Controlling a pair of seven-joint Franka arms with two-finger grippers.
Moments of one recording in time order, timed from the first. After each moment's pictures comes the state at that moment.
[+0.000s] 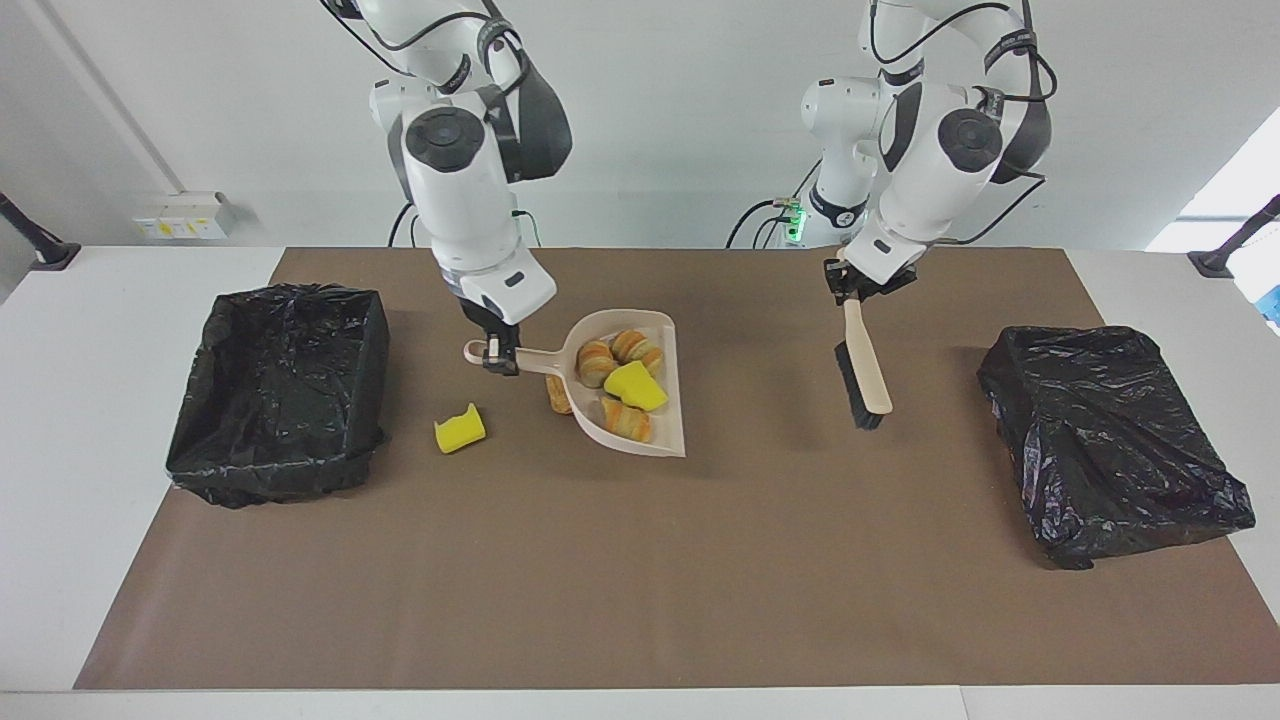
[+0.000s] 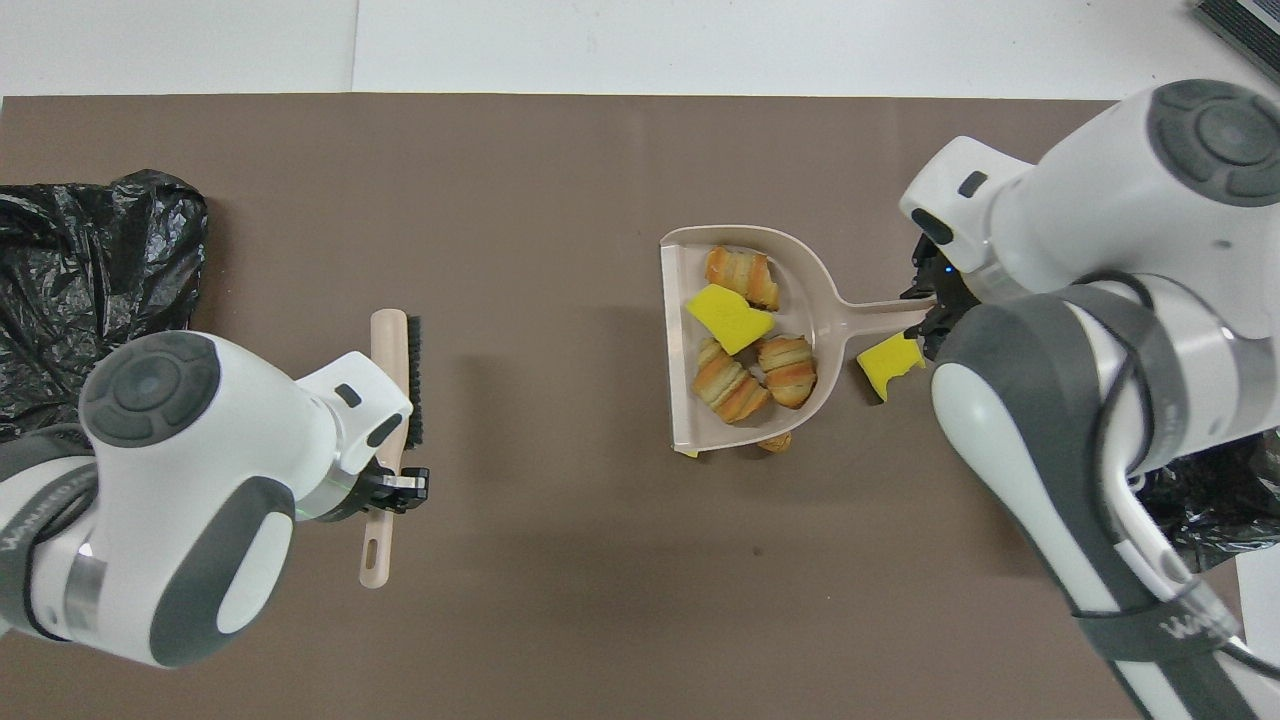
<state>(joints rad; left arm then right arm) -0.30 -0.17 -0.13 -2.18 -0.11 1.83 -0.34 0.03 0.14 0.16 -1.64 -0.02 1.77 -1.39</state>
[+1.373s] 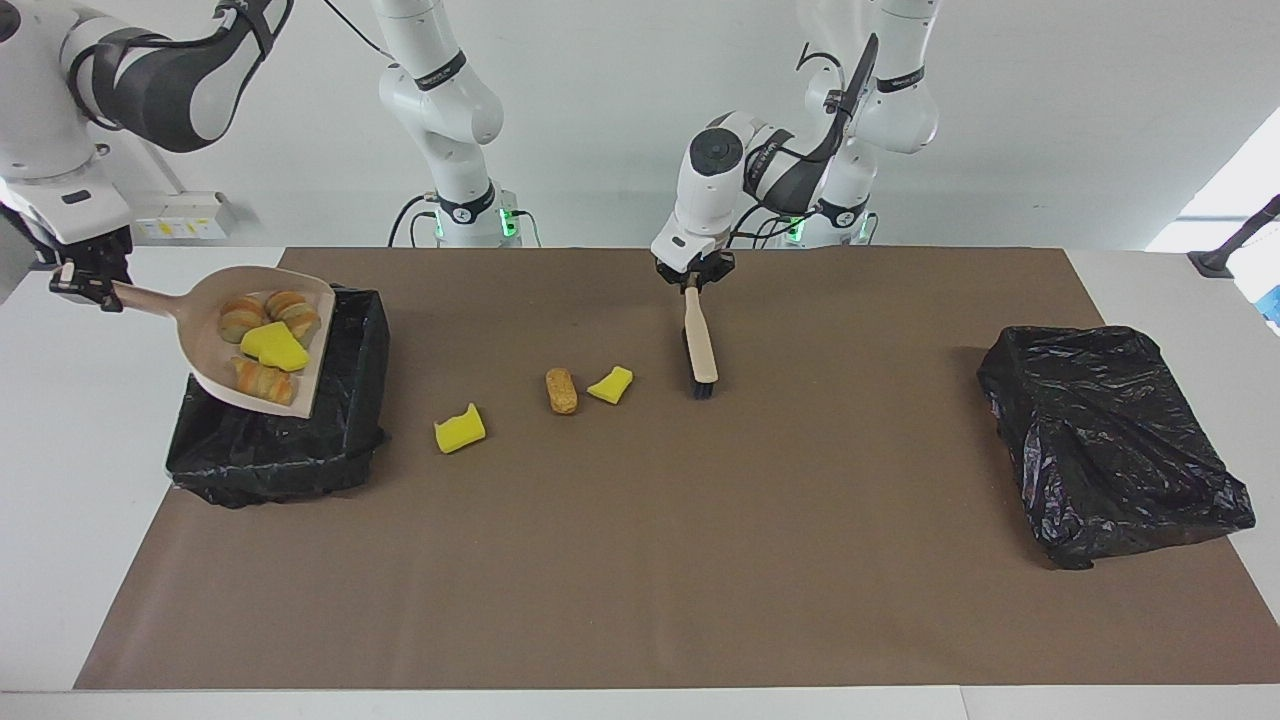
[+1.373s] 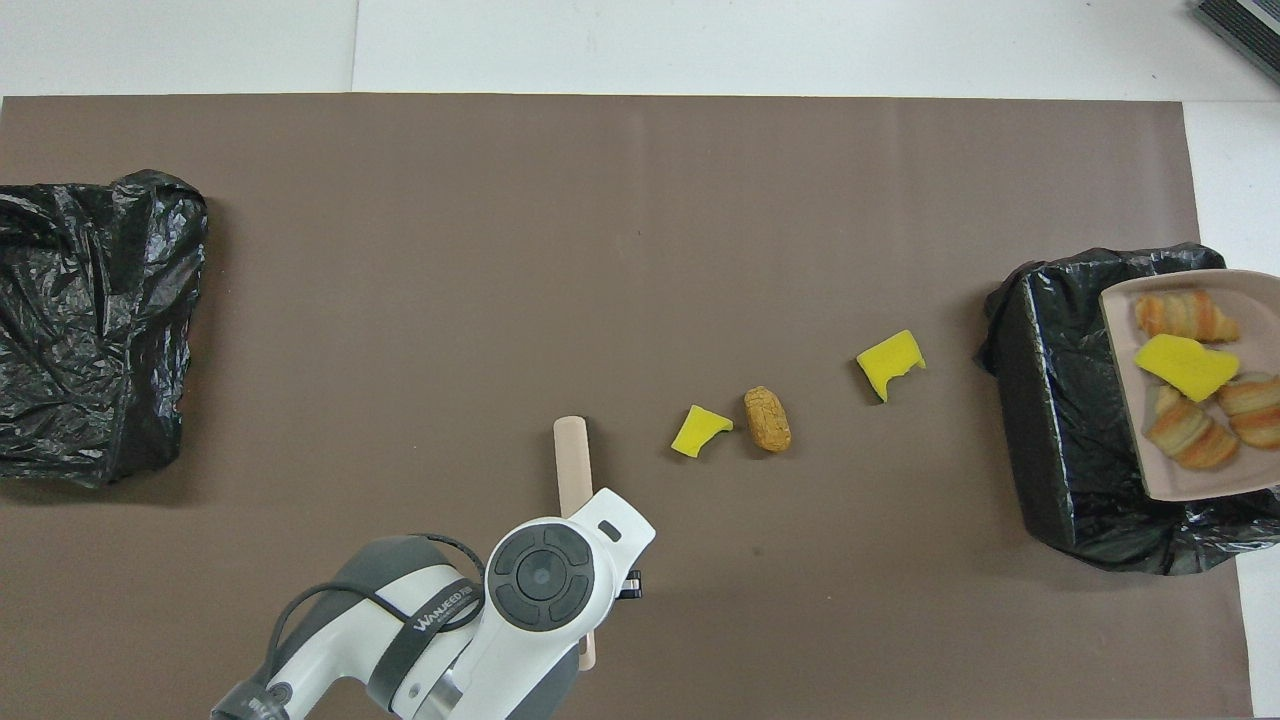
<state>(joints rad) -0.71 -0.03 -0.13 -2.32 -0.18 2.17 -0.72 -0.51 0.05 0.13 -1.67 -0.38 1.88 -1.96</state>
